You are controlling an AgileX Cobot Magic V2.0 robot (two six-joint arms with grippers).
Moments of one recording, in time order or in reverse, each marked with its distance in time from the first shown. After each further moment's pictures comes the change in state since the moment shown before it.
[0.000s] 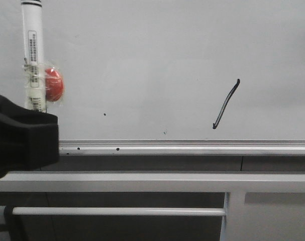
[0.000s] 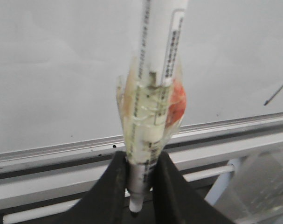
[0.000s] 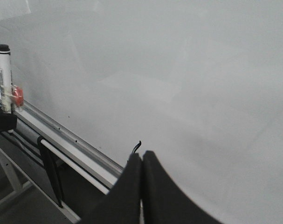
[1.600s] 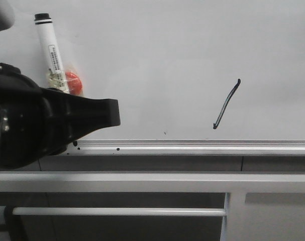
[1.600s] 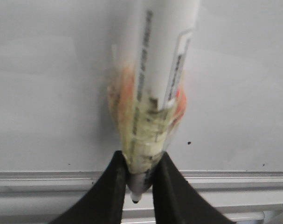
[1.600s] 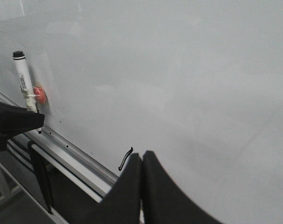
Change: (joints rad) left arm 0.213 0.185 -0.162 0.028 -0.075 -0.082; right arm 0.000 0.000 0.000 -0.041 0.005 0.002
